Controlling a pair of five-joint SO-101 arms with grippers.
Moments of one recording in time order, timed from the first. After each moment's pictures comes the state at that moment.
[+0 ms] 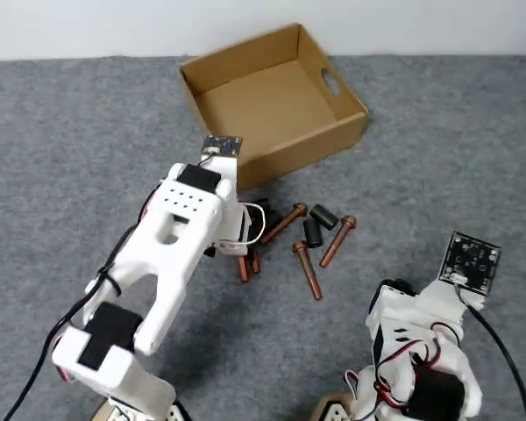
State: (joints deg) left arm 17.4 7.2 13.6 82.7 24.0; right arm 9.7 -93.6 63.7 86.2 -10.4
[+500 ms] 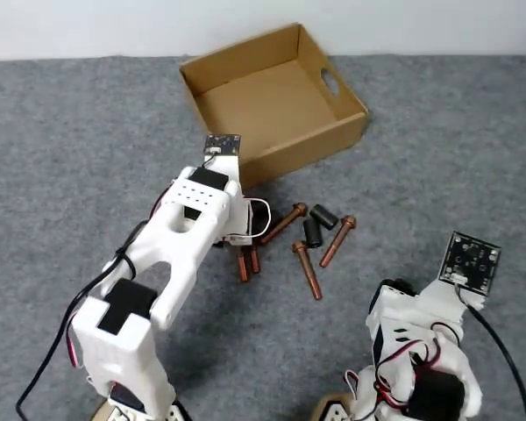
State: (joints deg) left arm 16.9 18.0 12.2 69.7 28.2; right arm 9.7 -93.6 63.7 86.2 -10.4
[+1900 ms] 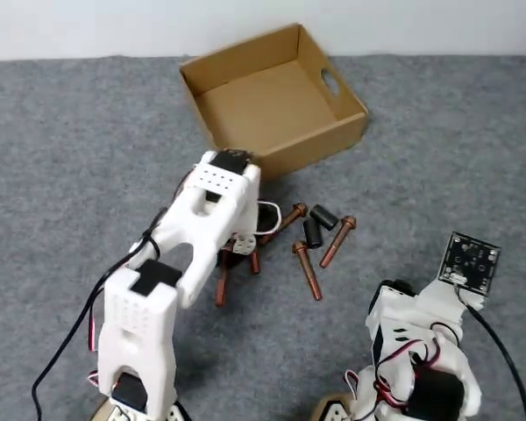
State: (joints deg) left arm 19.7 30.8 -7.5 94.3 28.2; right arm 9.7 -93.8 64.2 86.2 -10.4
